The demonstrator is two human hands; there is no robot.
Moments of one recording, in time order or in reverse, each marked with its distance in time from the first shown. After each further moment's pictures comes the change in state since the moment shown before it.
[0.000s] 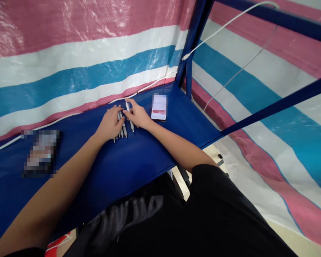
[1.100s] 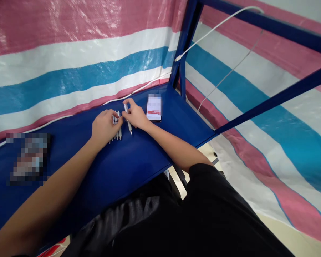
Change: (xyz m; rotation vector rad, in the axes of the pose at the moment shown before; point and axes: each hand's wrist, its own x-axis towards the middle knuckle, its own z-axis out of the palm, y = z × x) left_hand -0.001 0.043 -0.009 0.139 0.185 -0.140; right_hand -0.006 -0.008 -0.012 0.056 0.057 0.043
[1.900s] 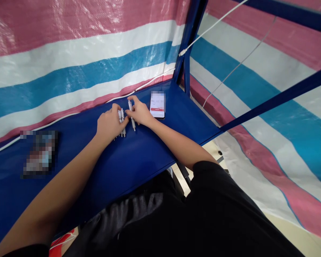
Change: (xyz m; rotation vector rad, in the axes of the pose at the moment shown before) left_hand 0.001 0.010 -0.006 0.100 -0.127 -0.013; right_hand 0.003 0.007 -0.003 0.007 0.013 -0.012
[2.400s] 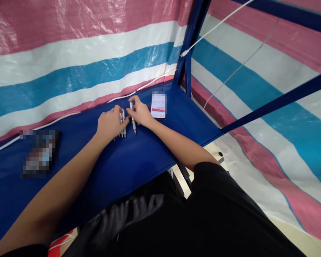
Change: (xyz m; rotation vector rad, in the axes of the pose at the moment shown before) left_hand 0.002 0.000 -0.001 0.089 -0.048 0.018; right_hand 0.002 0.002 0.005 -0.006 0.031 -0.006
